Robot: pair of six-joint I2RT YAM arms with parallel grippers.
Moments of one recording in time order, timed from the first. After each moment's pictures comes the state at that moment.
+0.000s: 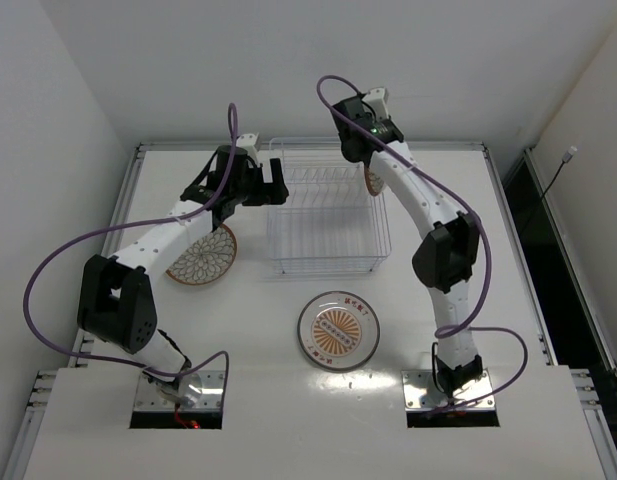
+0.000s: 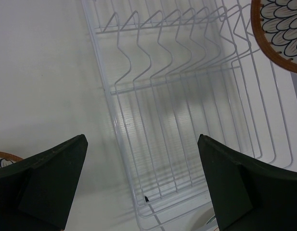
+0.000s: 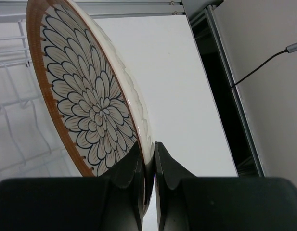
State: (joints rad) left arm -0.36 1.58 1.27 -0.22 0.04 -0.34; right arm 0.45 2.17 2.24 -0.95 0.97 0.22
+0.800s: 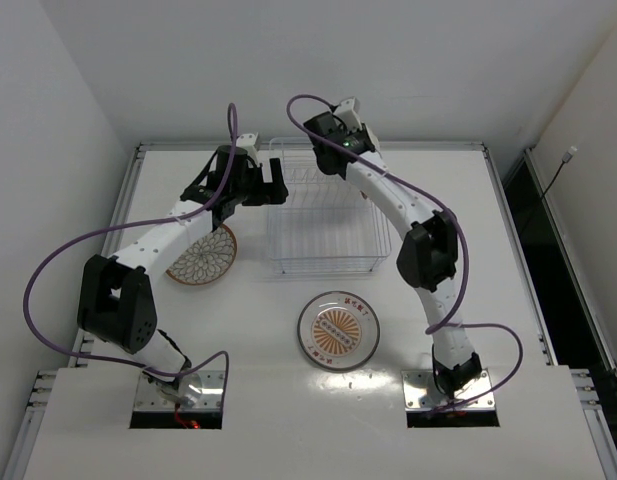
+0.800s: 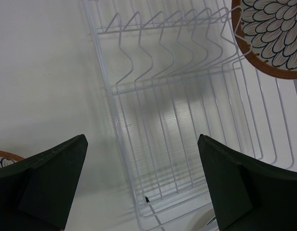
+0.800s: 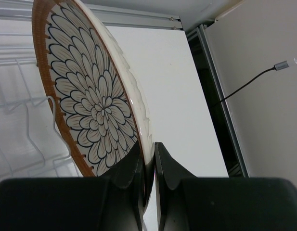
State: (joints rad) left arm -0.36 1.58 1.27 -0.22 0.04 -0.34; right arm 0.54 2.27 2.24 -0.85 1.09 0.15
